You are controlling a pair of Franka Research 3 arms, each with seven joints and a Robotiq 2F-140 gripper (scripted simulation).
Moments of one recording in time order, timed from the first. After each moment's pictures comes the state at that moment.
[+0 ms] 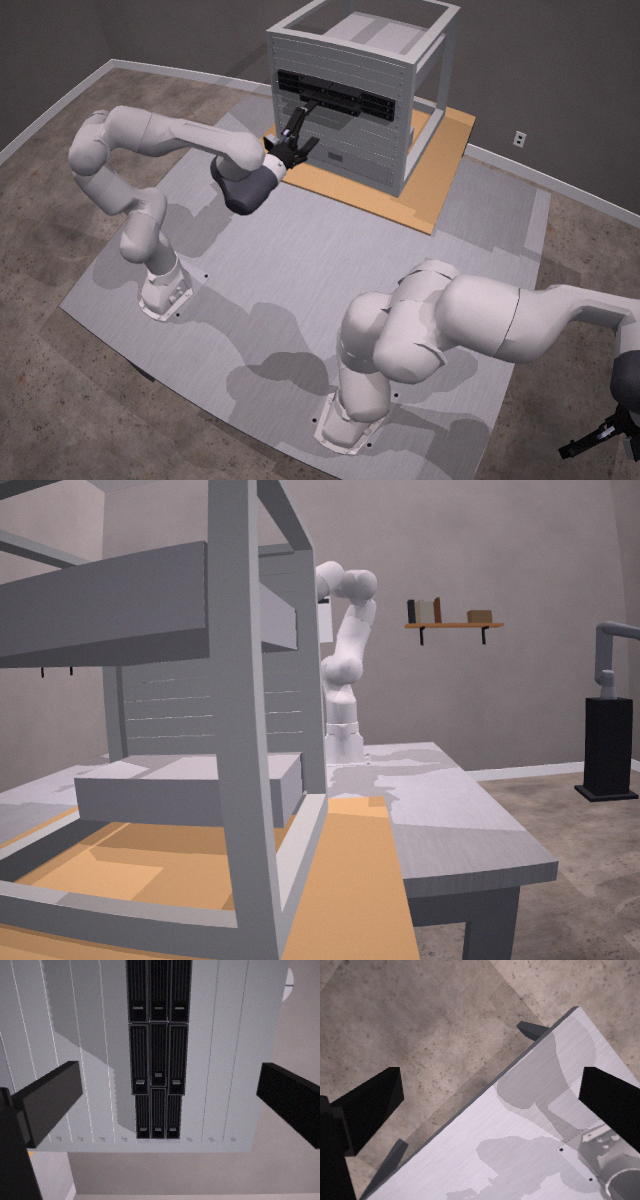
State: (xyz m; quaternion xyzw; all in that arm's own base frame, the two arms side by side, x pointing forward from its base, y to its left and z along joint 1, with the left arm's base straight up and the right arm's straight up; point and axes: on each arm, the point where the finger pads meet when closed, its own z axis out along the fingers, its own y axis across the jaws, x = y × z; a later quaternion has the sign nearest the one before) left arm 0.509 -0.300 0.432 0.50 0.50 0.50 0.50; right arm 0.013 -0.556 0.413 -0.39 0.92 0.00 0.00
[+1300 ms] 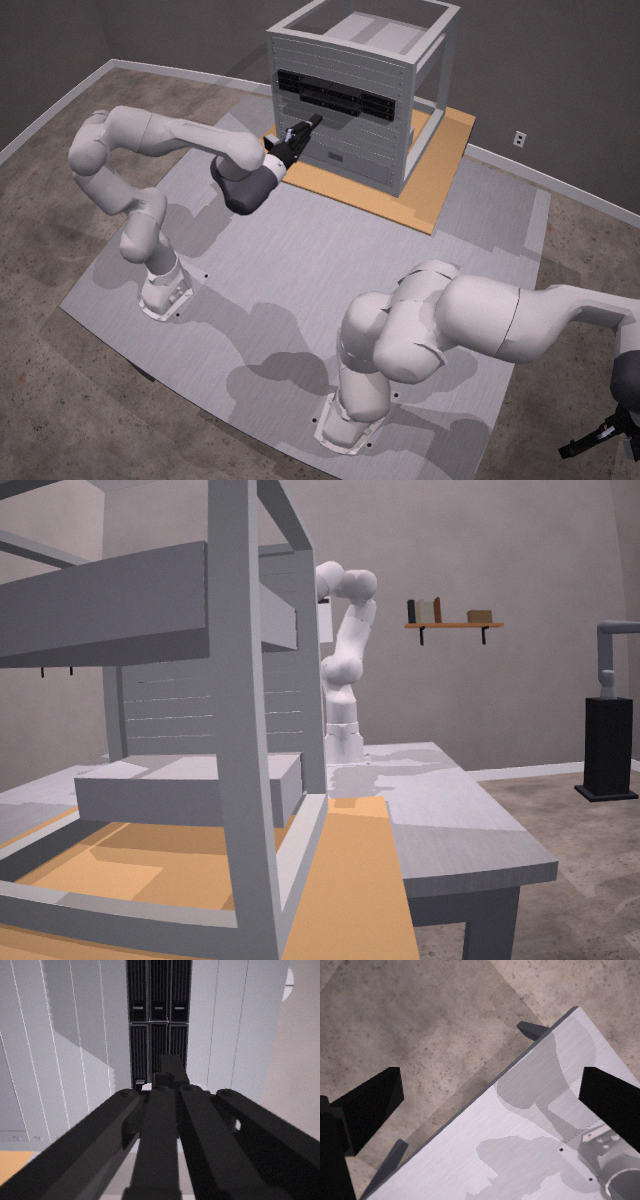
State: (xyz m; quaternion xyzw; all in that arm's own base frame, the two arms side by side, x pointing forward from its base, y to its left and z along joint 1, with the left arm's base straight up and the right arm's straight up) left arm 0.509 -0.300 0.432 0.50 0.50 0.50 0.50; right arm 0.013 -0.556 0.413 -0.39 0.92 0.00 0.00
